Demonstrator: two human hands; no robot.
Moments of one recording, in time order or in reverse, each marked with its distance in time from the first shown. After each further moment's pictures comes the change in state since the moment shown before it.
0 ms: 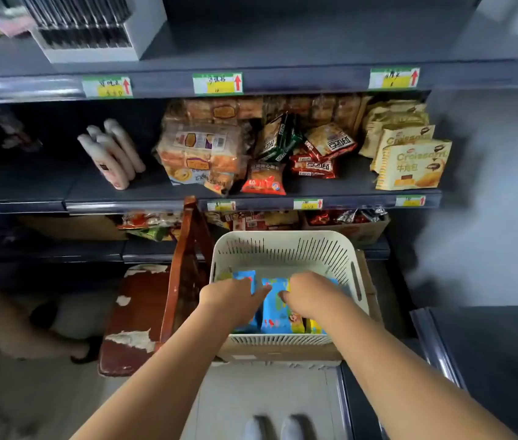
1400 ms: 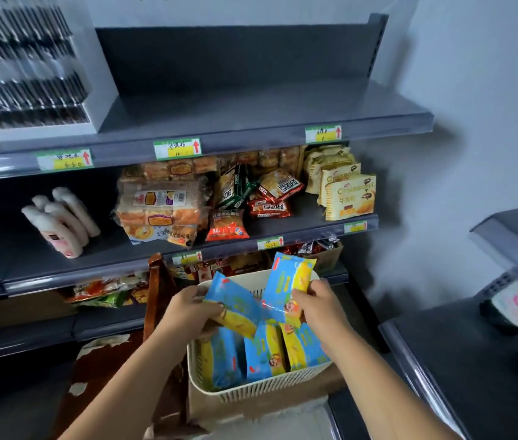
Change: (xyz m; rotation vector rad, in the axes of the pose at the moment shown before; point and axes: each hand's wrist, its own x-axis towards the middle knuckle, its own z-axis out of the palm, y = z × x) left_hand 0.003 -0.047 -0.046 -1.467 0.145 -0.176; right_hand -0.052 0.012 -0.029 1.267 0.475 0.297
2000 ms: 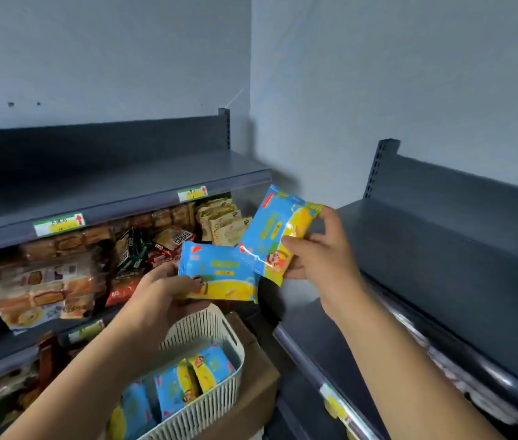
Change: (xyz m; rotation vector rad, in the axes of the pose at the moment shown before) left_hand -0.157 0.117 0.095 -0.298 -0.538 0.294; right_hand -0.192 -0.113 -0.210 0.498 0.266 -0.500
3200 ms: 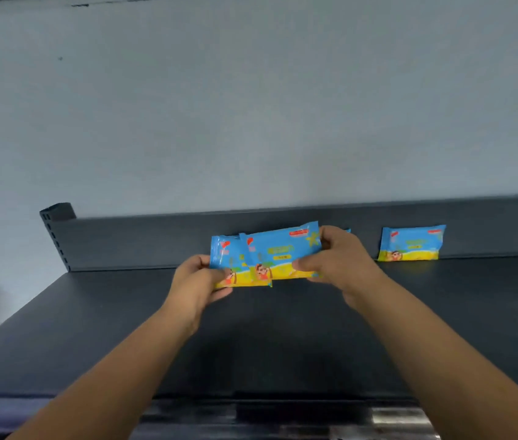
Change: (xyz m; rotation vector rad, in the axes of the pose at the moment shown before) left_hand -0.055 -0.094 0.515 0.315 -0.751 0.000; right_hand -0.196 -0.140 -0.408 -0.350 0.880 0.064
